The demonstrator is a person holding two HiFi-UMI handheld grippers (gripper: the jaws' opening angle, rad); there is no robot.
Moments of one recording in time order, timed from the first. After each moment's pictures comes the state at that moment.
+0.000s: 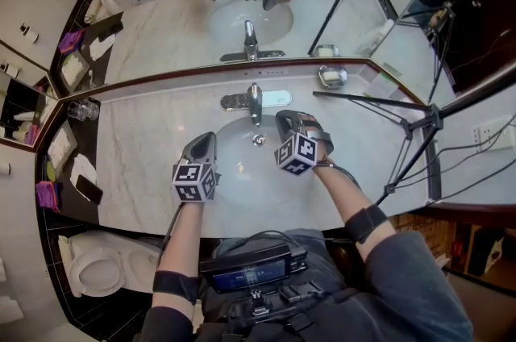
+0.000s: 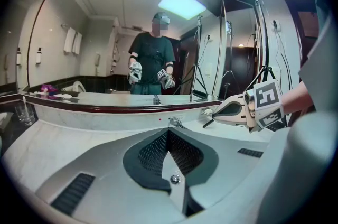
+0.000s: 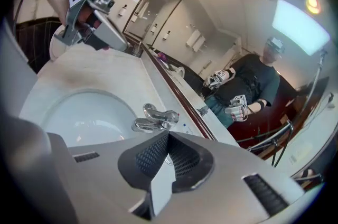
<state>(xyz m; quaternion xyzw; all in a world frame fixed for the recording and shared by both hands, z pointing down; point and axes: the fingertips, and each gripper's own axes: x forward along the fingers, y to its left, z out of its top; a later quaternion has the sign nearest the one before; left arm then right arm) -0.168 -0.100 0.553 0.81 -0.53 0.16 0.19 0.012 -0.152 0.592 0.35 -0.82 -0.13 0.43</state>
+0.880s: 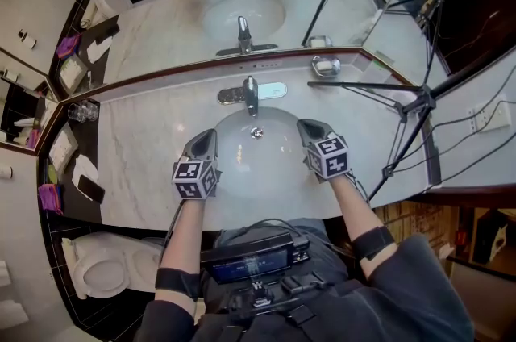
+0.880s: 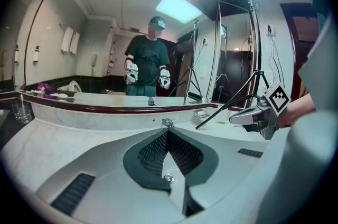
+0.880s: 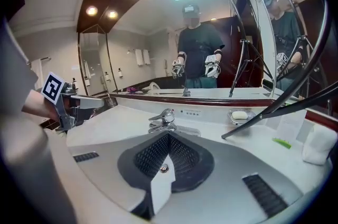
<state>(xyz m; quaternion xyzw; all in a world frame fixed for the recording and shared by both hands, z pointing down) -0.154 -0.079 0.543 0.83 -0.51 0.14 0.18 0.092 -0.089 0.579 0.47 -0.84 0.21 0.19</state>
